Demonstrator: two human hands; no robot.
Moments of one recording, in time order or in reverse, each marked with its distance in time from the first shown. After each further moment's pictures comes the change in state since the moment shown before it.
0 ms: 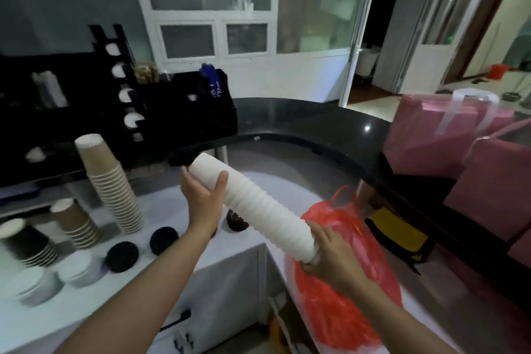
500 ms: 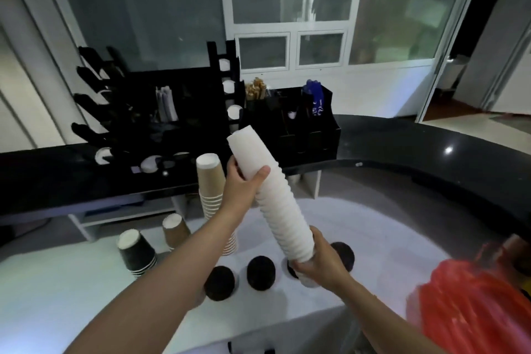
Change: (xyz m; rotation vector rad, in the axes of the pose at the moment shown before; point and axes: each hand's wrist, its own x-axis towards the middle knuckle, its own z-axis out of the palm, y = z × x) left_hand 0.200 -0.016 -0.181 -0.149 -0.073 -0.026; right_hand 0.191 -0.247 0.148 0.581 -0.110 -0.072
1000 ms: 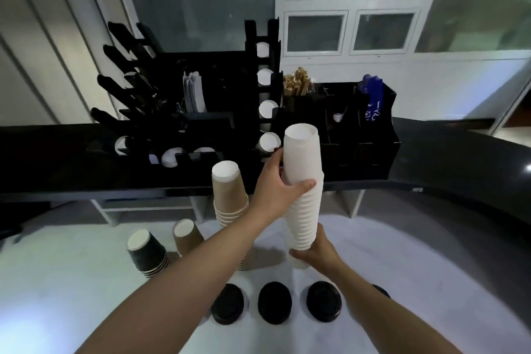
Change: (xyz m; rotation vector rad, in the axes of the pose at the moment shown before) left_hand 0.085 -0.013 0.025 0.326 -0.036 0.132; right_hand 0.166 0.015 0.050 0.158 -0.224 0.068
